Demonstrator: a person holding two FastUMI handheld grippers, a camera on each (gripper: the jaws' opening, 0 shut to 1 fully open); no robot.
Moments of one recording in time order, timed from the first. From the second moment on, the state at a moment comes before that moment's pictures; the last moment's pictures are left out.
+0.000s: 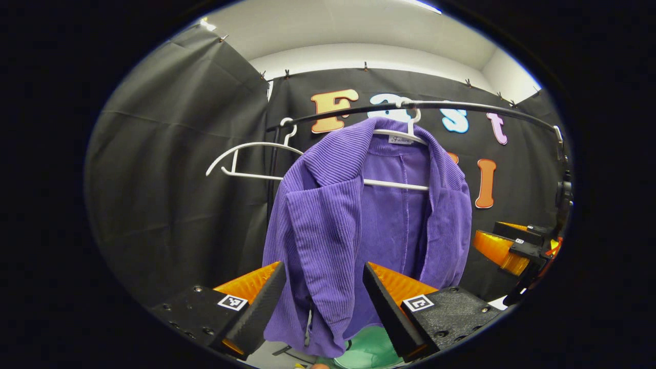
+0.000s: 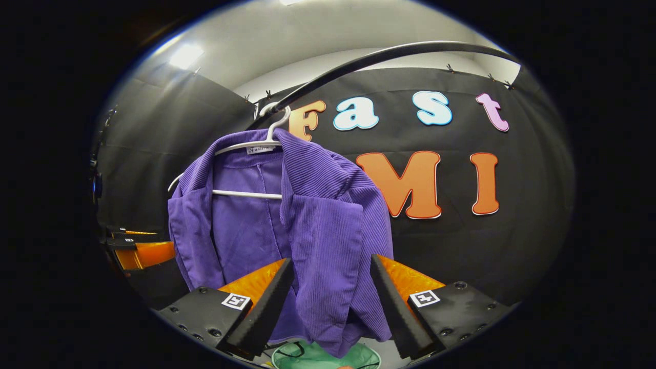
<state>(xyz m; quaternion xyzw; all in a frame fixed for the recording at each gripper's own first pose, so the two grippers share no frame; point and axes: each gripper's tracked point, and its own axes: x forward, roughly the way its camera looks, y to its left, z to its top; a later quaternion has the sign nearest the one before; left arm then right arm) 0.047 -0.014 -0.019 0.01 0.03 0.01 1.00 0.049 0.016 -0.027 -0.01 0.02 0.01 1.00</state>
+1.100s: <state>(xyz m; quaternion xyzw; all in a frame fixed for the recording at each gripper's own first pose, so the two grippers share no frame) 0.115 -0.033 -0.039 0.01 0.03 -0.04 1.00 0.123 0.032 -0.066 0.03 0.07 0.08 0.99</state>
